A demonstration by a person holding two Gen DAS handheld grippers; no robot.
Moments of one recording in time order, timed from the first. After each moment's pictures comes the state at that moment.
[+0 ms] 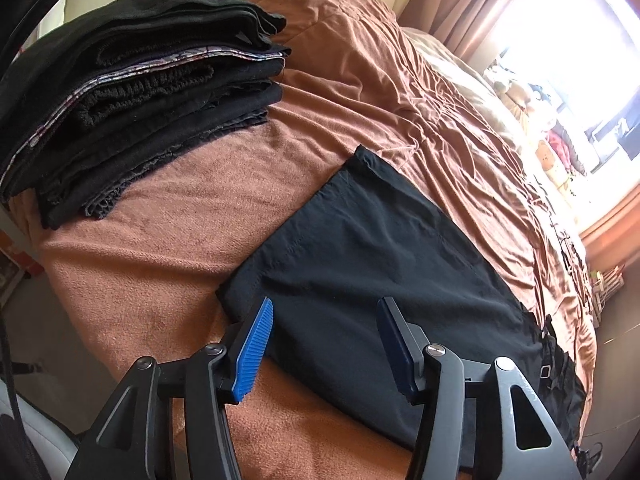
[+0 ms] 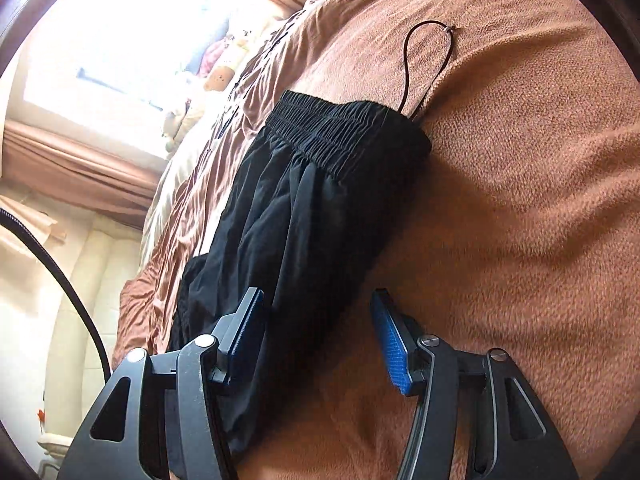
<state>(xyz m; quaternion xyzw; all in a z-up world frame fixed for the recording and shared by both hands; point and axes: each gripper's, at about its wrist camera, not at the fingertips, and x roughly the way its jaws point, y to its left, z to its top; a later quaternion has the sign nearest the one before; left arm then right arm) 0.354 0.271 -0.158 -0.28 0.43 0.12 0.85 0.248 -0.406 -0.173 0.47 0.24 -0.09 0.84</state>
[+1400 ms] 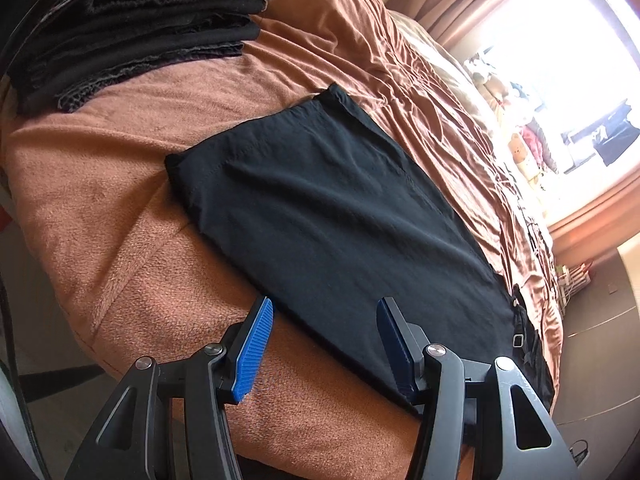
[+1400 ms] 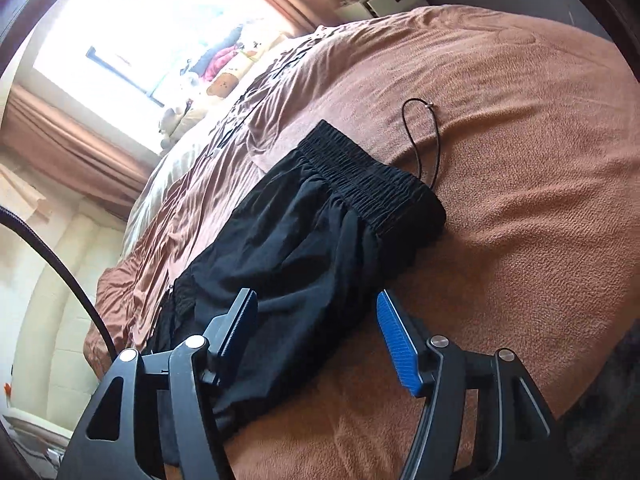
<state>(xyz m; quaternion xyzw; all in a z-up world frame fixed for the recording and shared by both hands) 0.320 0.228 -0.196 -0.35 0.43 0.06 0.83 0.154 -0.355 -0.124 0.40 0.24 -0.13 0.88</state>
